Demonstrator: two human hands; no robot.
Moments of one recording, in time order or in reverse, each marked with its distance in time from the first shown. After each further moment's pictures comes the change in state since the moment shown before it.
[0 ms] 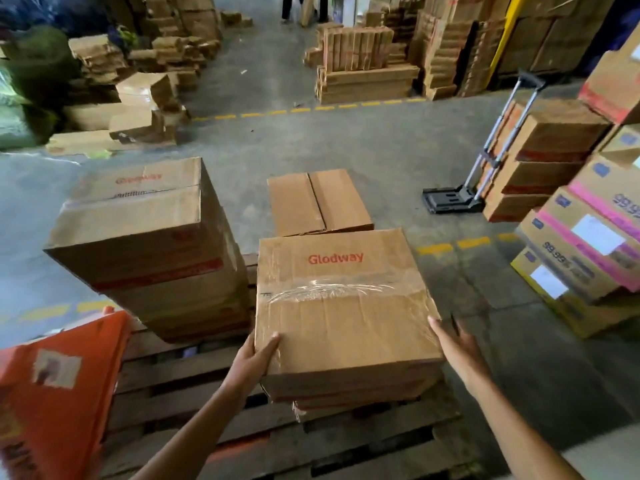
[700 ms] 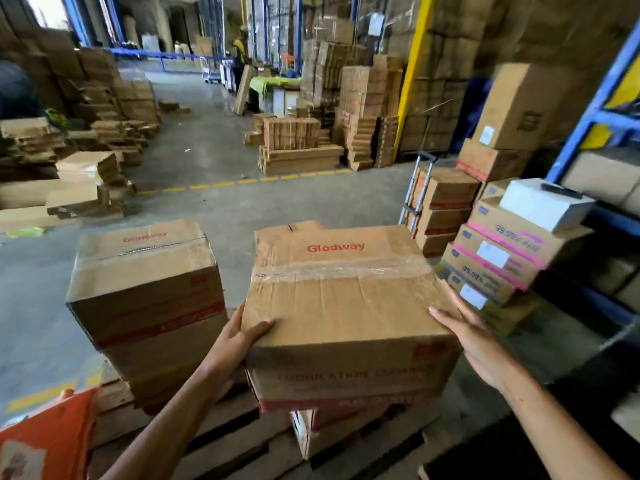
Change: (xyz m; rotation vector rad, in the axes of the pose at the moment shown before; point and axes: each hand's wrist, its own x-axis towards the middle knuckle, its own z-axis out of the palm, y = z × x) left_hand -0.115 0.071 -0.143 -0.073 -0.347 0.364; right_hand -0.234 -0.076 -0.013 0.449 -0.091 -0.308
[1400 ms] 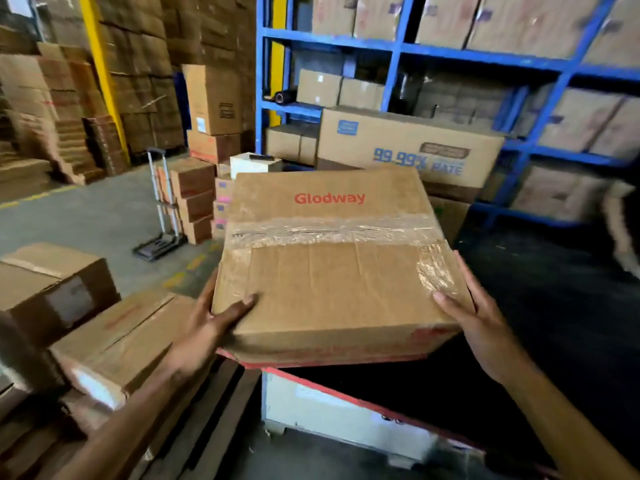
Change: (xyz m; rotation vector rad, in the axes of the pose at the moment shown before) left_hand -0.266 0.012 0.179 0.076 -0.782 0.280; right_hand -0.527 -0.005 -0.090 -0.041 0.836 -0.368
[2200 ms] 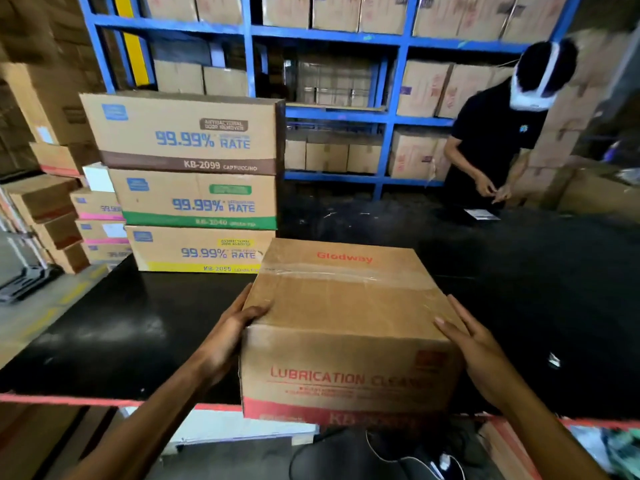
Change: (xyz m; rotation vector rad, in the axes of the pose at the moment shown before) left_hand -0.022 -0.068 0.409 -0.135 -0.433 -0.252; right_hand -0.132 0.048 -0.395 -0.040 0.436 0.377
